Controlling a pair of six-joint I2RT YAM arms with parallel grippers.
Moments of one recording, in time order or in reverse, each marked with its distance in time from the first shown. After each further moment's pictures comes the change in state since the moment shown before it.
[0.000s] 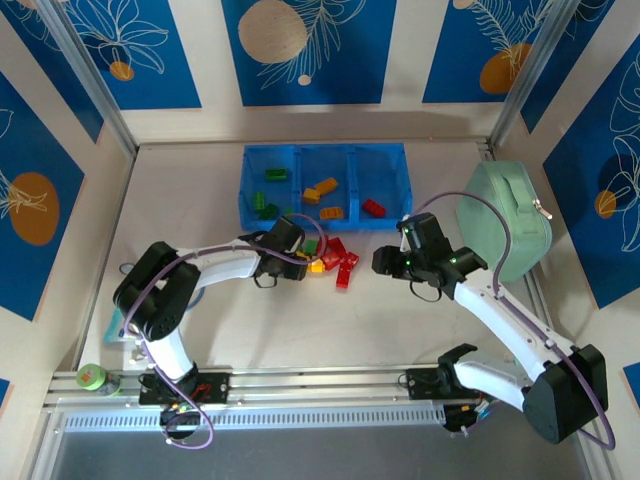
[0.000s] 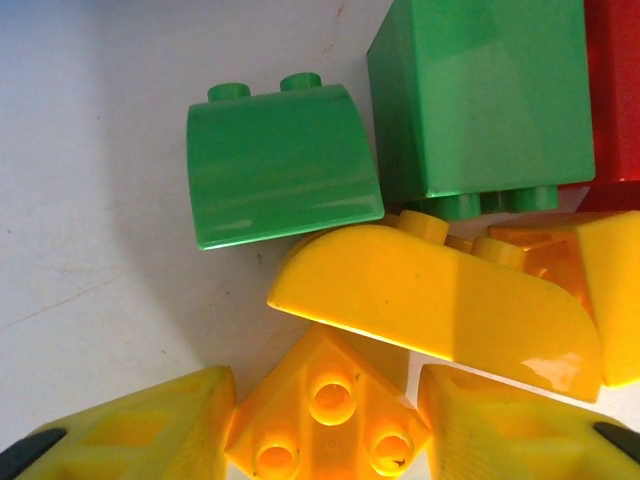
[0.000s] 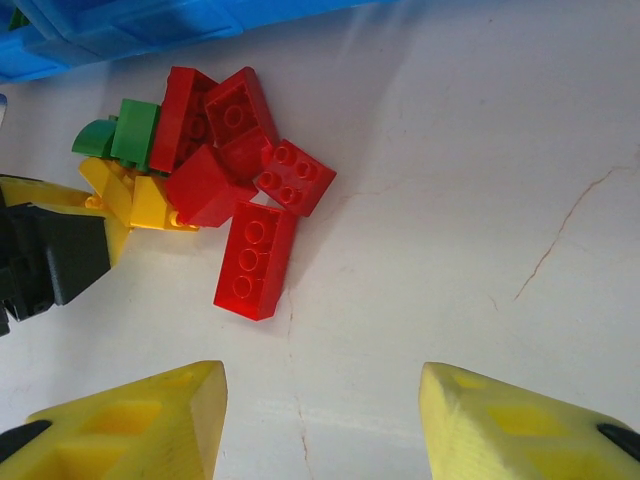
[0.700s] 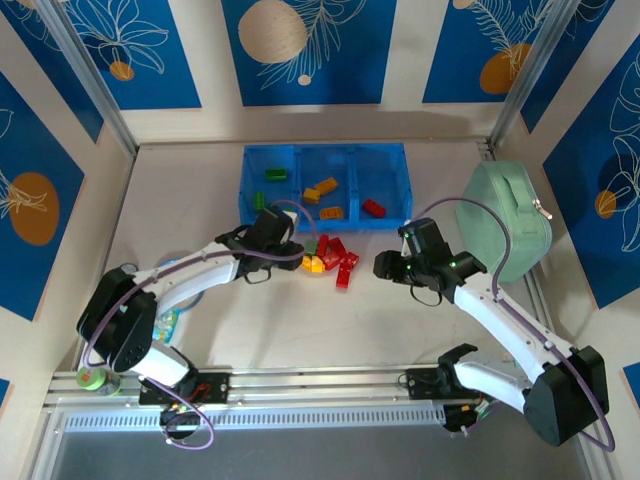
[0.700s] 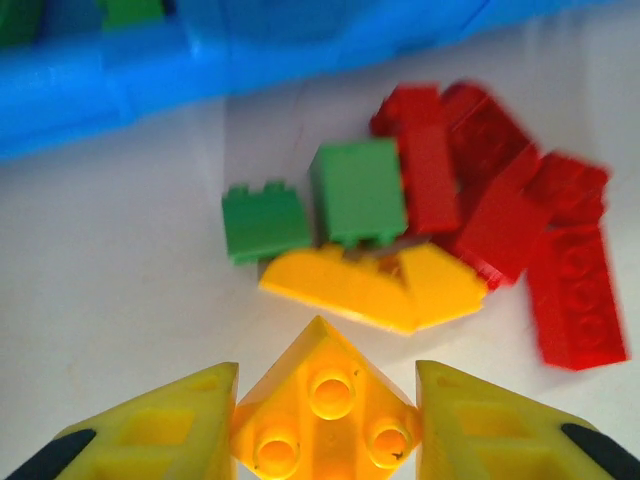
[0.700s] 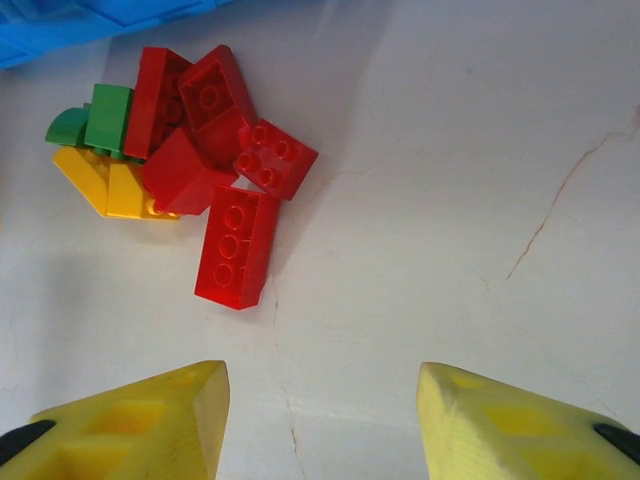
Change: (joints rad) left arm -0.006 -0.234 0.029 -0.067 -0.001 -0.020; right arm -0.005 -0.014 -0.048 0.012 -0.001 0.026
